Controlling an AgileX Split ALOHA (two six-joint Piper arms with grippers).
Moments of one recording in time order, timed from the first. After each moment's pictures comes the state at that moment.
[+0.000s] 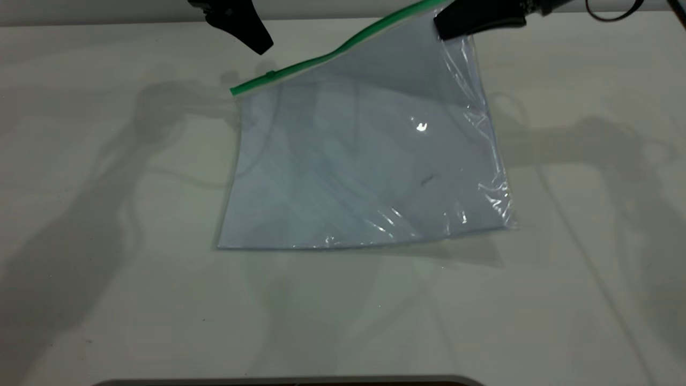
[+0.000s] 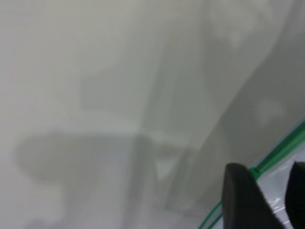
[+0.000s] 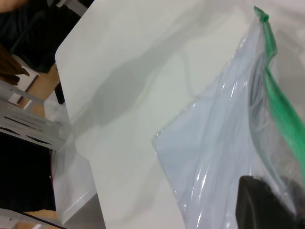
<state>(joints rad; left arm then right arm) -0.17 2.71 -2.35 -0.59 1.10 1.19 0.05 2.32 -1.49 1.24 1.14 -1.48</state>
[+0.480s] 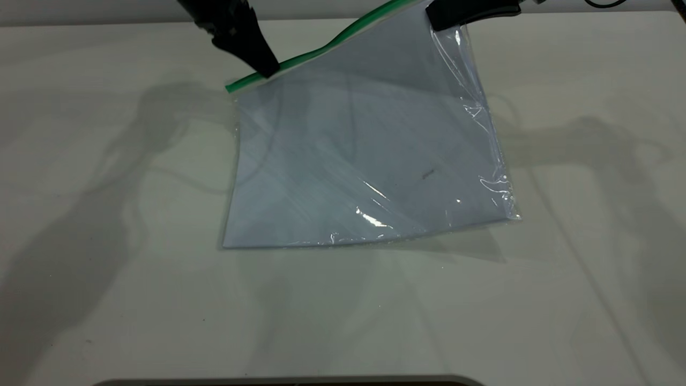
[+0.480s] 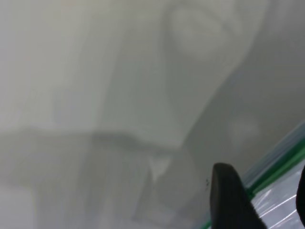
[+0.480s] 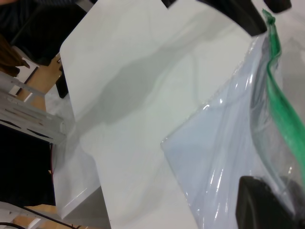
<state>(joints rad) -0.17 2.75 -2.35 -0.62 1.15 1.20 0.07 2.30 -1.49 1.23 1.14 -1.47</state>
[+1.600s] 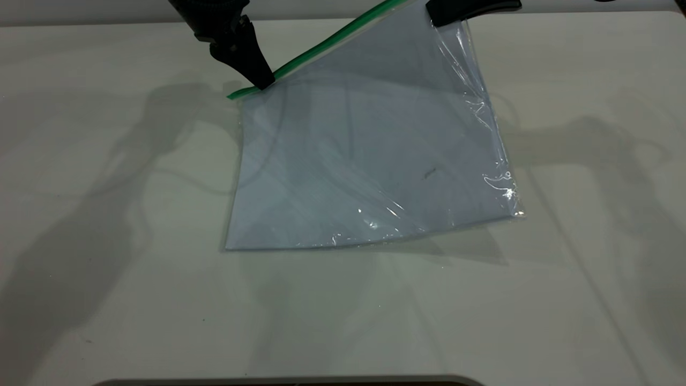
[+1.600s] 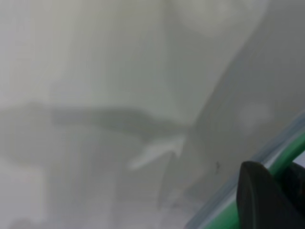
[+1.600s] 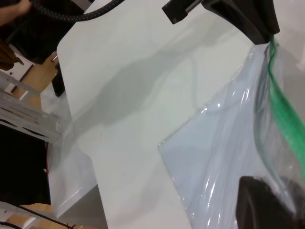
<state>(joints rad) -0.18 2.77 -2.35 -0.53 1.12 1.18 0.07 2.28 -1.49 1.22 1.13 -1.47</state>
